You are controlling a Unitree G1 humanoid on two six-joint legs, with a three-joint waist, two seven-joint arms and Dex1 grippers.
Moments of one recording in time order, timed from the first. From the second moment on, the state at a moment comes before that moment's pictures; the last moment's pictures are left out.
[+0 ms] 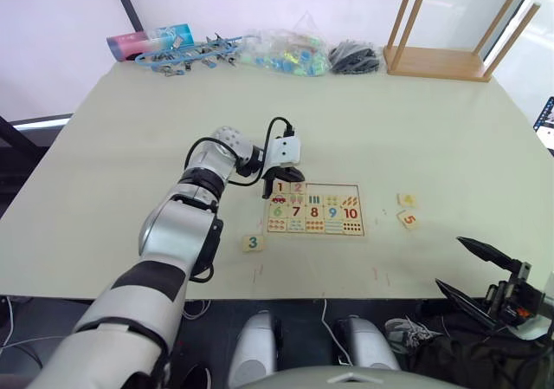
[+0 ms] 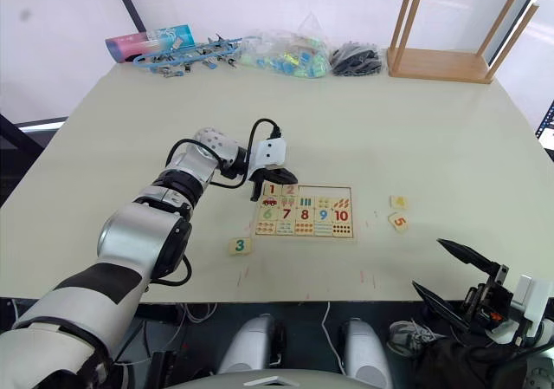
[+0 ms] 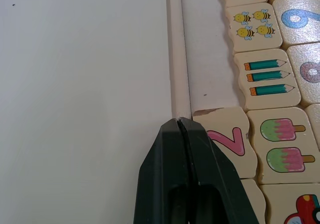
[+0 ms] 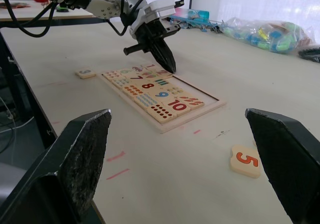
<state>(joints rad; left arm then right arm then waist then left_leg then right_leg) -1.18 0.32 -0.21 1.33 0.31 -0.43 -1.27 0.43 -0.46 -0.40 -0.11 0.68 -0.32 1.32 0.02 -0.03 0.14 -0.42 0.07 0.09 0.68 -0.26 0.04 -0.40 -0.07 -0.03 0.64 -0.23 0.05</state>
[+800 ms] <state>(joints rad) -1.18 0.38 -0.04 1.33 0.13 -0.34 -1.36 0.37 -0.46 -0.40 -0.09 0.68 -0.30 1.31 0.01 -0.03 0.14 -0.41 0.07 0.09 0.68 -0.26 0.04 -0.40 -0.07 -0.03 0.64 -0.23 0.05</state>
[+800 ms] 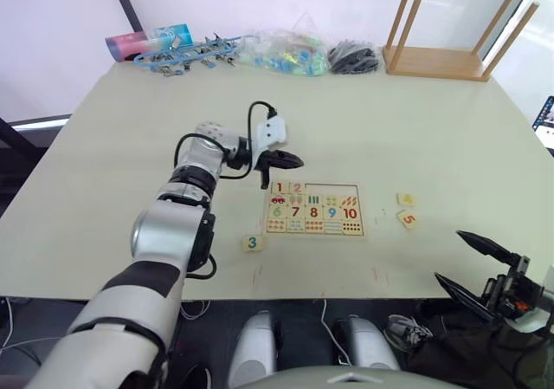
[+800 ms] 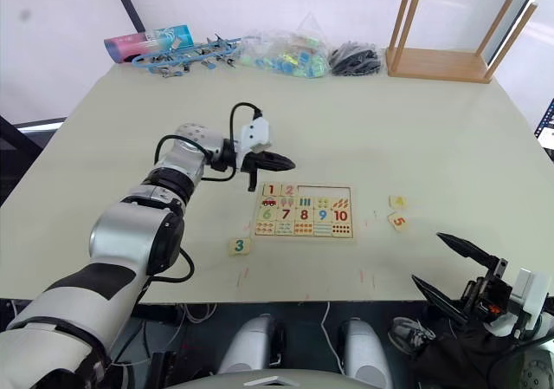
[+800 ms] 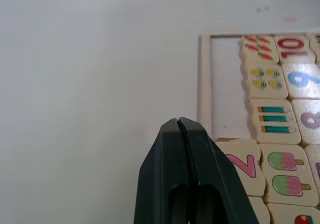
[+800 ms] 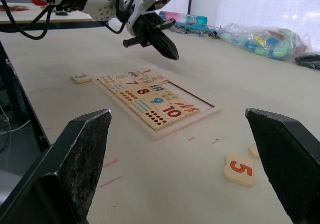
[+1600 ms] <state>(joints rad) -0.56 0.64 0.19 0.62 -0.25 0.02 -1.40 0.26 -0.51 -0.39 0.02 0.56 -0.20 1.11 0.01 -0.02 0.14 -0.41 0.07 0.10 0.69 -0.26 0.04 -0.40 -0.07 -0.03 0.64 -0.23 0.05</state>
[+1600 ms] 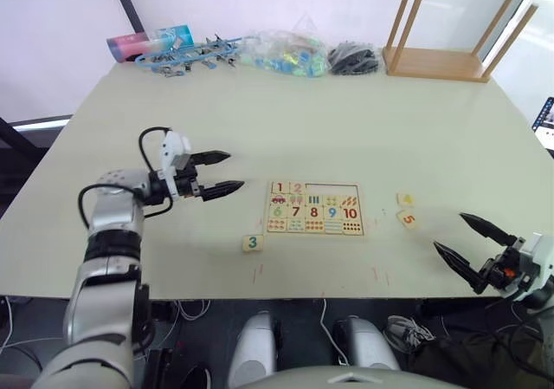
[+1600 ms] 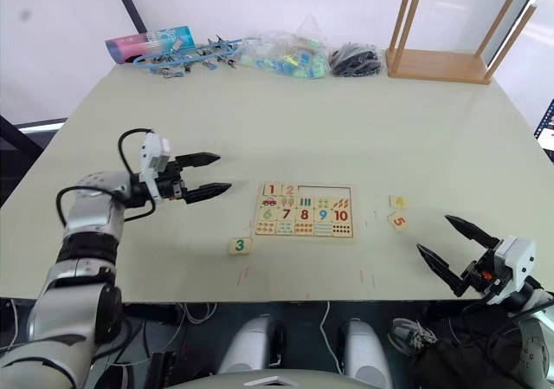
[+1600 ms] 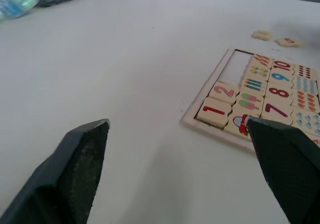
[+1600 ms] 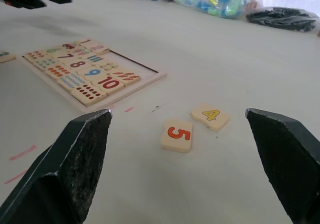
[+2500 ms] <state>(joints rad) 0.24 0.68 0.46 -0.01 -0.54 0.18 -1.16 0.30 -0.57 -0.45 0.10 0.59 -0.22 1.22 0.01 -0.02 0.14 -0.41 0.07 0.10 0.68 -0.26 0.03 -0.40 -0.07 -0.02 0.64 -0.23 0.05</state>
